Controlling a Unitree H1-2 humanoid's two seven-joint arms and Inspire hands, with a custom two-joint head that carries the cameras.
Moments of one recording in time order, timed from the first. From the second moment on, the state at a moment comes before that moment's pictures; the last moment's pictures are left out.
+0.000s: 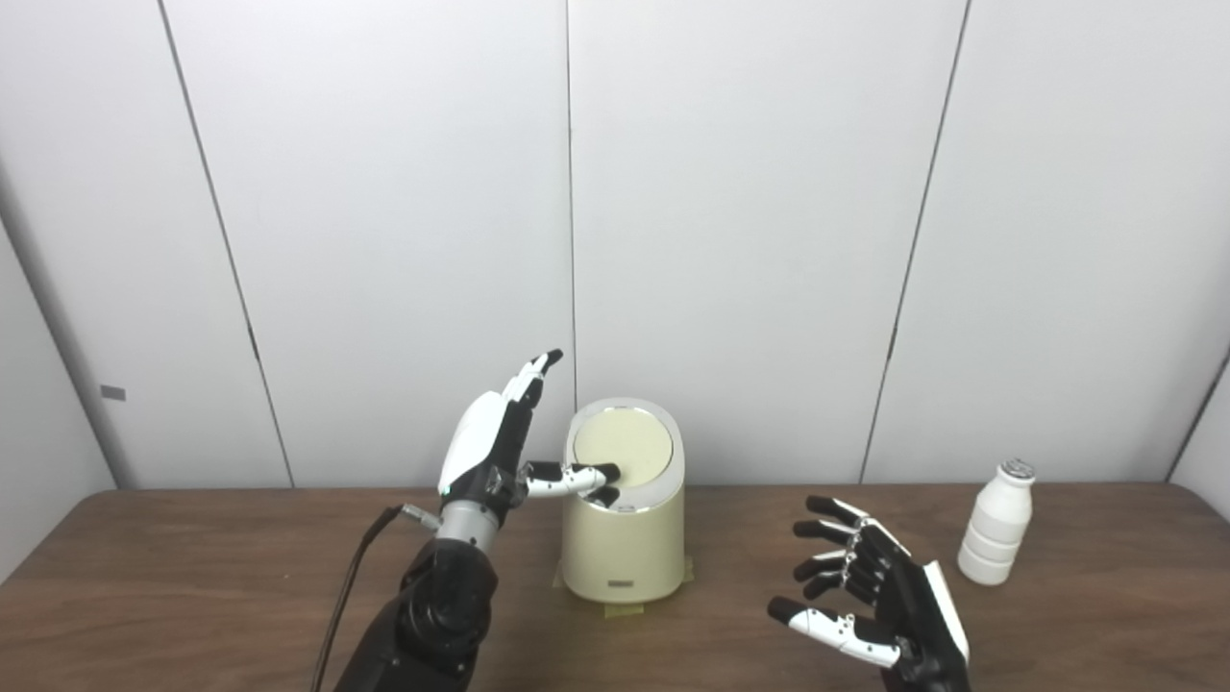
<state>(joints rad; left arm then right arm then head) -0.69 0.11 -0.16 0.43 0.46 0.02 0.13 -0.21 -0.05 -0.06 0.09 -0.07 -0.18 -0.07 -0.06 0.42</state>
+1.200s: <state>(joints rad) -0.76 0.11 -0.33 0.56 0.70 0.05 0.29 -0.21 -0.02 -0.05 0.02 -0.11 -0.16 -0.08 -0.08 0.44</state>
